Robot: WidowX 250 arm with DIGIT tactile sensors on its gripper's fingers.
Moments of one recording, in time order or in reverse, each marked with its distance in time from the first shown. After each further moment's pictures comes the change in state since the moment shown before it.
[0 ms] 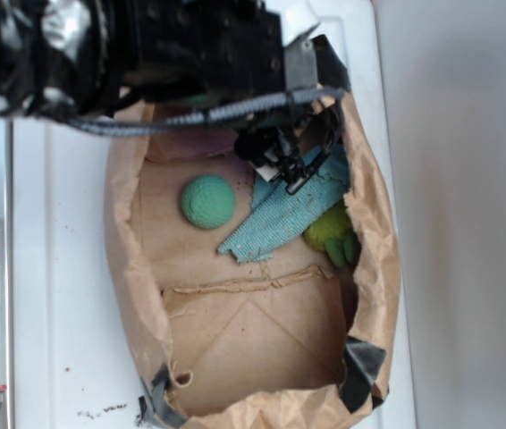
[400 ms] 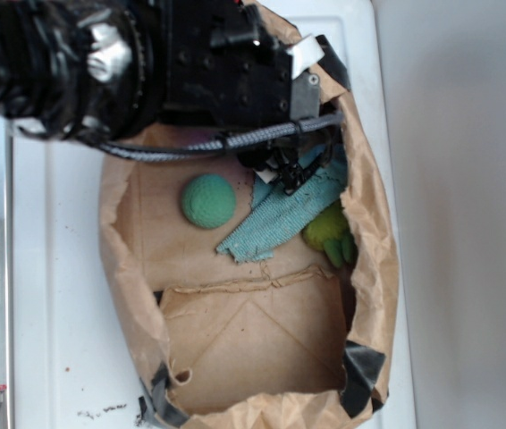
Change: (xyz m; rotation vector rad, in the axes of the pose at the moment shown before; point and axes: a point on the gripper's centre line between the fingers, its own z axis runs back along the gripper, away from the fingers) arm 0.001 0.007 -0.015 0.068 -0.011 -0.006
